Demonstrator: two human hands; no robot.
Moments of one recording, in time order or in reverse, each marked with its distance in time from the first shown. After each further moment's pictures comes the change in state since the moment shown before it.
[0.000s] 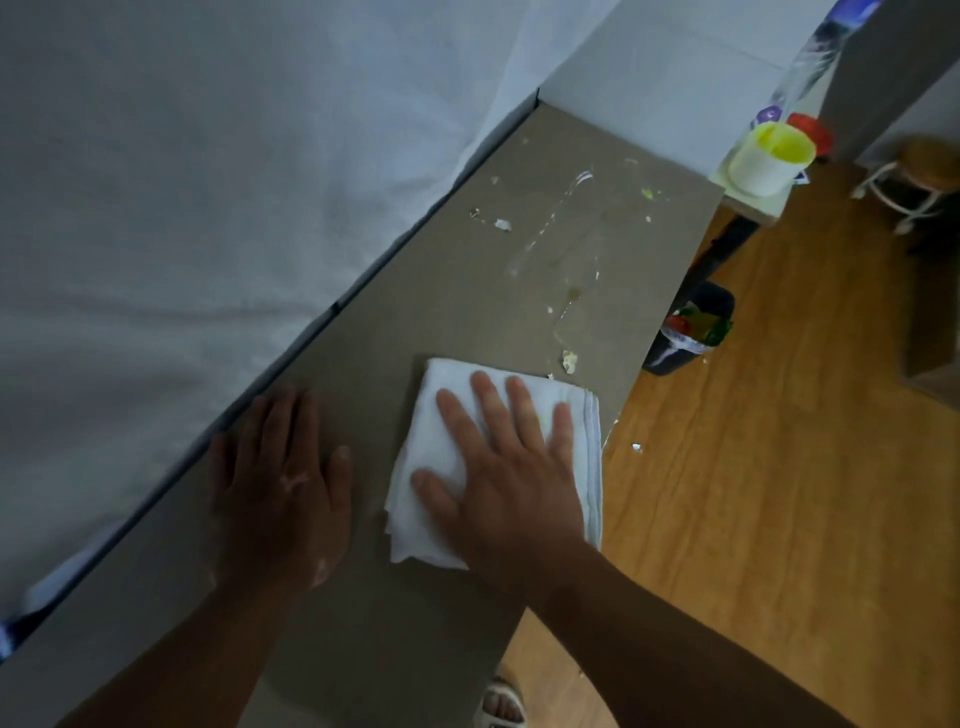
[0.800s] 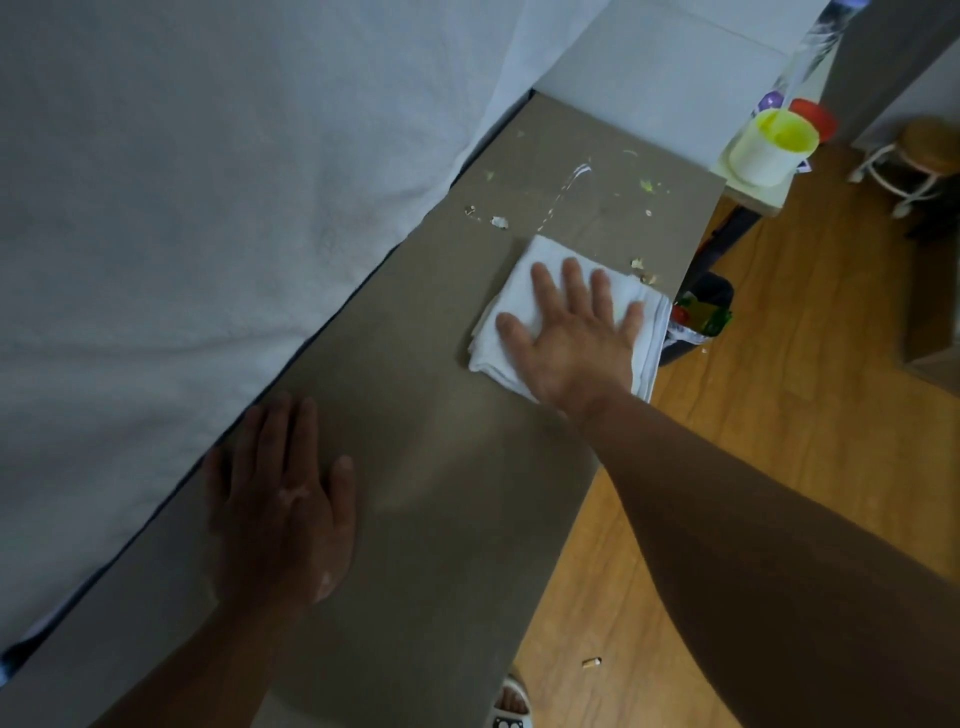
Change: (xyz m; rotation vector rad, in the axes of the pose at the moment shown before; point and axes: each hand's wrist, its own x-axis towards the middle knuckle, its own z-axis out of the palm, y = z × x) left_hand 0.002 0.002 -0.001 0.005 0.013 -0.012; right_hand 0.117 0.077 -0.036 -0.048 0.021 0.316
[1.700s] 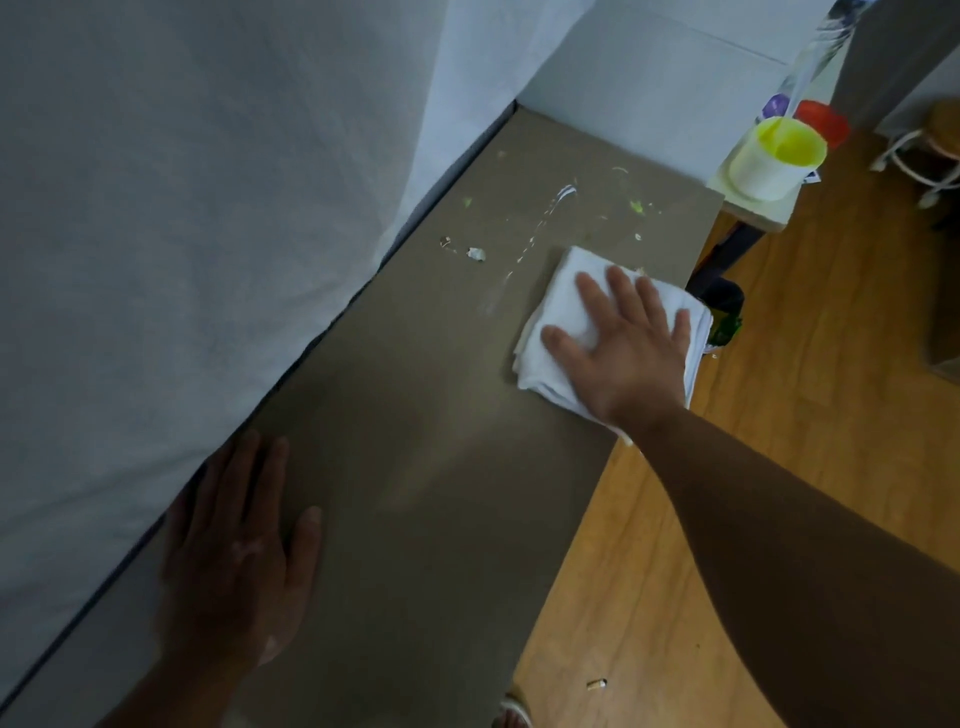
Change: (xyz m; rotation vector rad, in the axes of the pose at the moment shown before) left_hand 0.018 -0.005 0.003 -0.005 -0.063 0.085; right_hand 0.040 0.074 -0.010 0.119 0.088 0.009
